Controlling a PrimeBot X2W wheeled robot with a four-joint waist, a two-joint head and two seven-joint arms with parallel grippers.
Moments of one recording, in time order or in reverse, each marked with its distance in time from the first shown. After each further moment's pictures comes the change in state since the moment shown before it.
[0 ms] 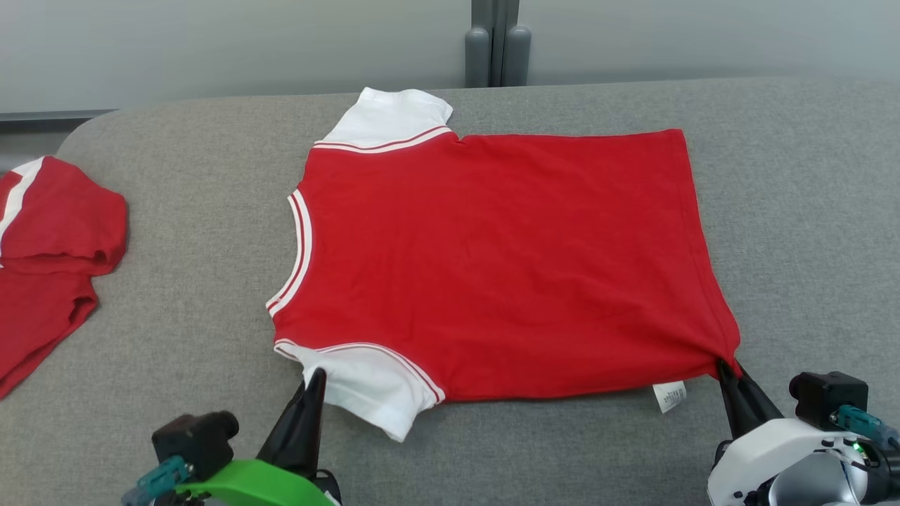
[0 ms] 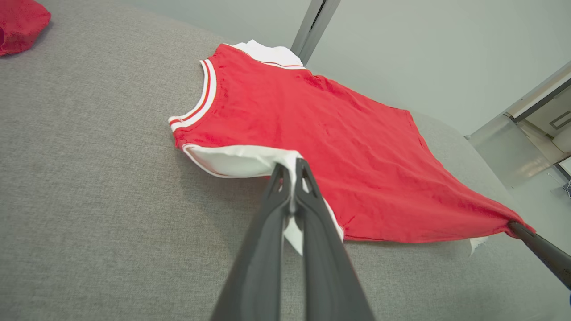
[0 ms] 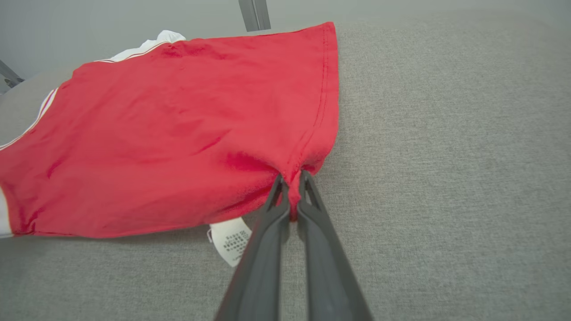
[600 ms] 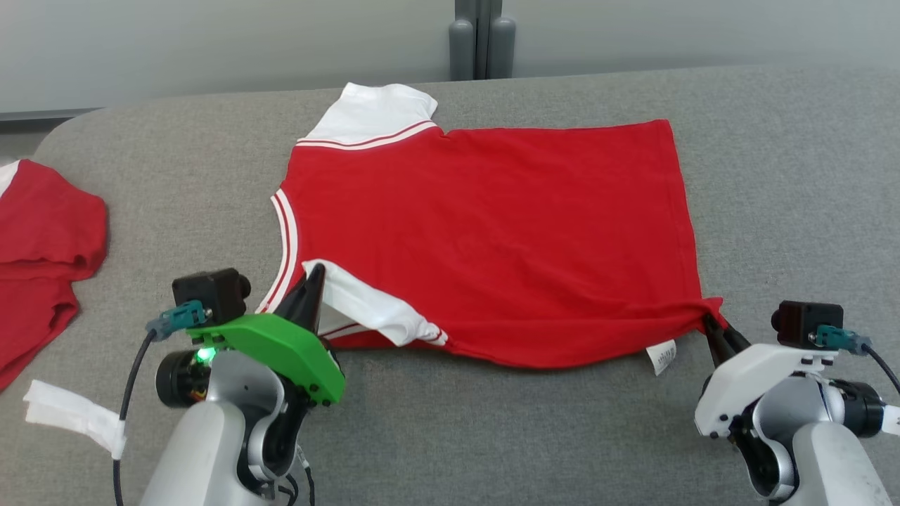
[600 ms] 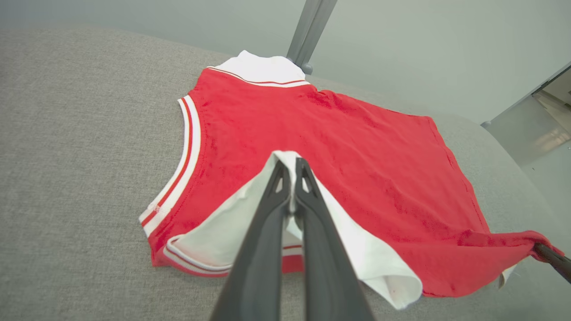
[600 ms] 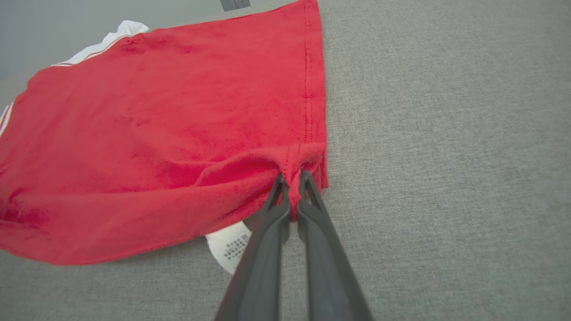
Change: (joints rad) left arm -0.407 -0.015 -0.009 0.326 -0.007 0.003 0.133; right arm -0.219 0.000 -0.029 0.187 0.031 0.000 0.132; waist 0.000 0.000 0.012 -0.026
